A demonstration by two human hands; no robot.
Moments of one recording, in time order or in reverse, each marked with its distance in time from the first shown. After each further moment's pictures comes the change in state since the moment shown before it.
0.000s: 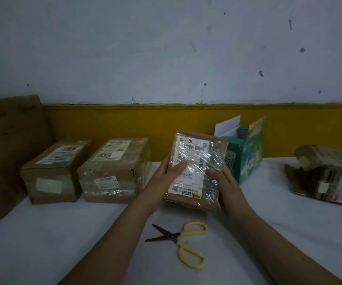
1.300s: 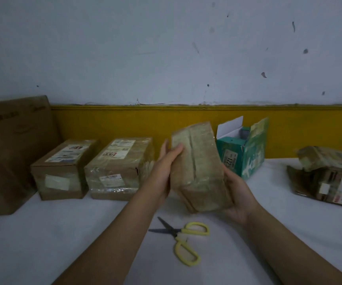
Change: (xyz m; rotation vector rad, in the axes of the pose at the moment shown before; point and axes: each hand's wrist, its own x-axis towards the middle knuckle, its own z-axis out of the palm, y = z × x) left_hand 0.006 0.028 0.010 -0.336 0.150 -0.099; right_hand -0.007 -0.020 -0.002 0.351 -0.007 0.426
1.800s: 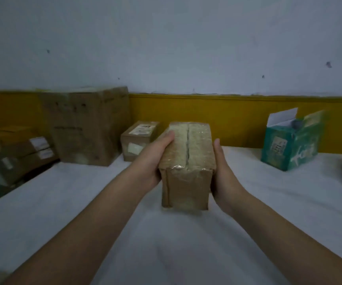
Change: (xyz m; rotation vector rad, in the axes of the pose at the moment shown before) left_hand -0.162 0.088 -0.071 0.005 0.193 -0.064; right_hand -0.073 0.100 0.127 -0.565 -0.243 -0.098
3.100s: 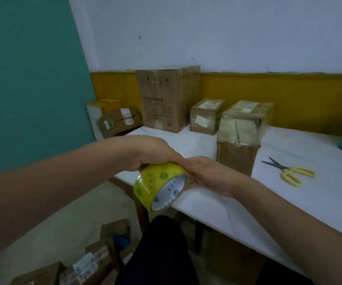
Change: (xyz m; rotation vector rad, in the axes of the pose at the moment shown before) left_hand -0.181 0.039 -0.074 1.060 0.216 -0.491; right_hand -0.077 0.042 0.118 -0.382 -0.772 0.129
